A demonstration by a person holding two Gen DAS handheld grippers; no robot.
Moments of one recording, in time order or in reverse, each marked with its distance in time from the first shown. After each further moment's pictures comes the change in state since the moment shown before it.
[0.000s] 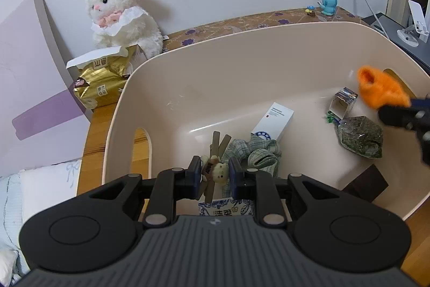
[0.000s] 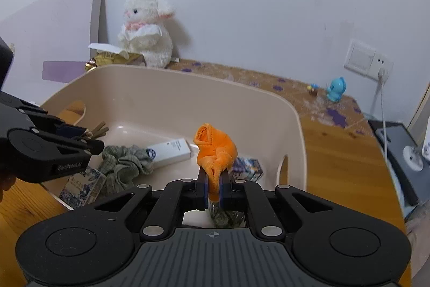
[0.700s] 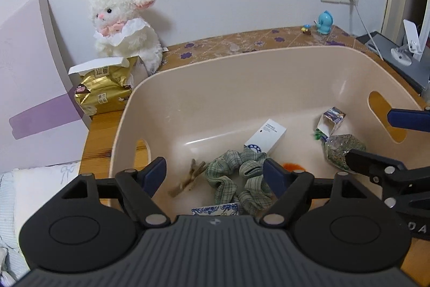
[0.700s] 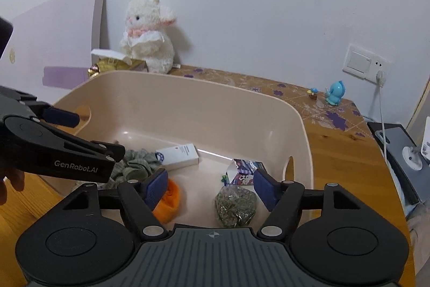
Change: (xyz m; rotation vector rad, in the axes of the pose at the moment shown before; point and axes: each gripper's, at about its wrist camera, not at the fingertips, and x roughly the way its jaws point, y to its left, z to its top) left arm -0.022 0.004 0.005 -0.045 -0.062 -0.027; right arm -0.021 0.007 -0.001 0.033 -0.058 -0.002
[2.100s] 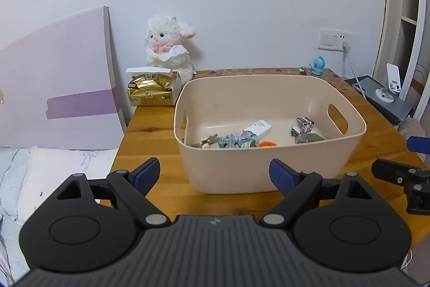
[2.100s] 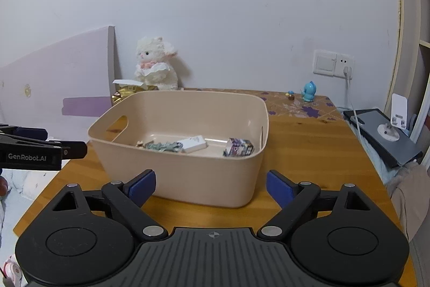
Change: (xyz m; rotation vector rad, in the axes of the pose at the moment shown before) left arm -0.158 0.005 -0.091 -0.139 -0.182 0.039; right arm -0.139 -0.003 -0.067 0.097 -0.113 0.019
